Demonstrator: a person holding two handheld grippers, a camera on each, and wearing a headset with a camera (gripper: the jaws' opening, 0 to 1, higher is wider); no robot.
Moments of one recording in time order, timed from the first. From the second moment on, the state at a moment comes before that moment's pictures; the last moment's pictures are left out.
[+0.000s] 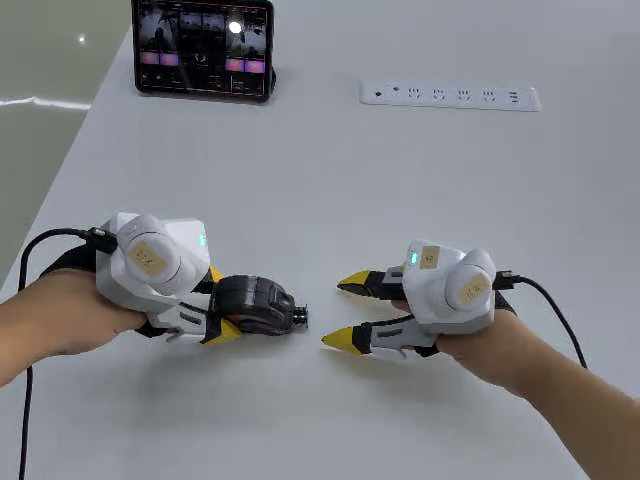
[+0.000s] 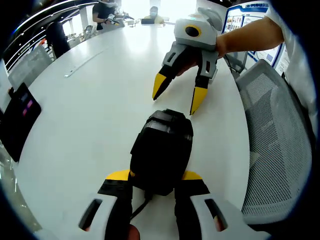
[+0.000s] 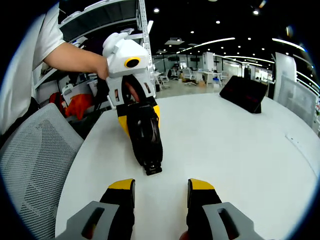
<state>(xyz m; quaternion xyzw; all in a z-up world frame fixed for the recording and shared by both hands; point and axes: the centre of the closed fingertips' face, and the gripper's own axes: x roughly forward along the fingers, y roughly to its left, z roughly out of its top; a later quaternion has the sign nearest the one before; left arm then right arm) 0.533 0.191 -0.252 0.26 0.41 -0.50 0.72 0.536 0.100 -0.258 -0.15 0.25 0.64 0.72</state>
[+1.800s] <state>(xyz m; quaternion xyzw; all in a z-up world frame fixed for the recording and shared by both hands) 0.534 0.191 -0.252 0.27 0.40 -0.50 0.72 0.527 0.133 -0.266 -0.22 0.20 0.68 0.67</state>
